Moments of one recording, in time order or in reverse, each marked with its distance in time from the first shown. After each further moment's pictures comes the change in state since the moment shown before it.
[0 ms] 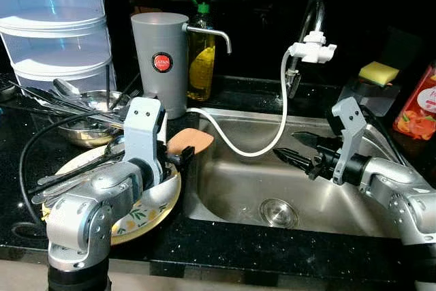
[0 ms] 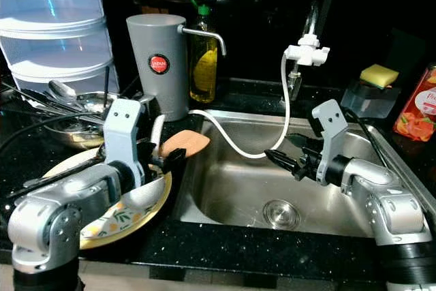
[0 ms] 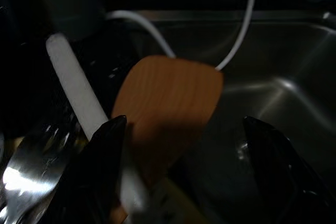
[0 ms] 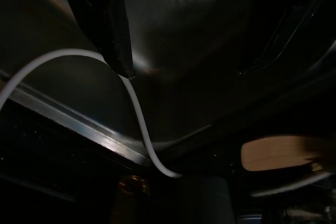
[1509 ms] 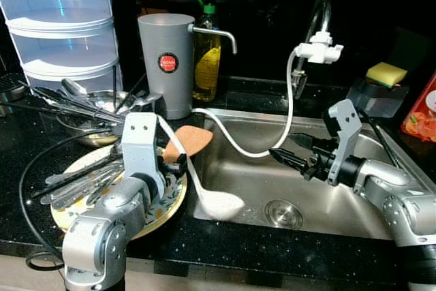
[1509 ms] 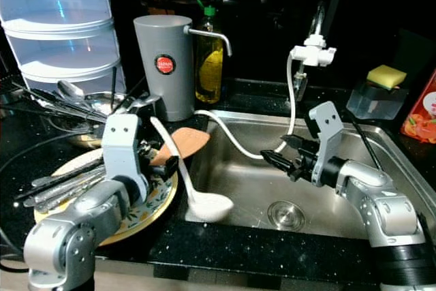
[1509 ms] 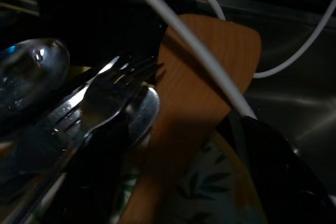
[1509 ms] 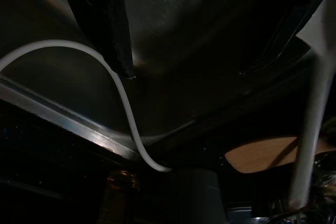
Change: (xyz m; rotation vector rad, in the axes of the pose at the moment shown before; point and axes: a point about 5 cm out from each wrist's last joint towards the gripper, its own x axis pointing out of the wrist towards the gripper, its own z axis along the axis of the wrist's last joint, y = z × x) left arm -0.007 -0.002 -0.026 -0.127 0.016 0.263; right arm 0.003 0.004 -0.003 0.024 -0.015 0.004
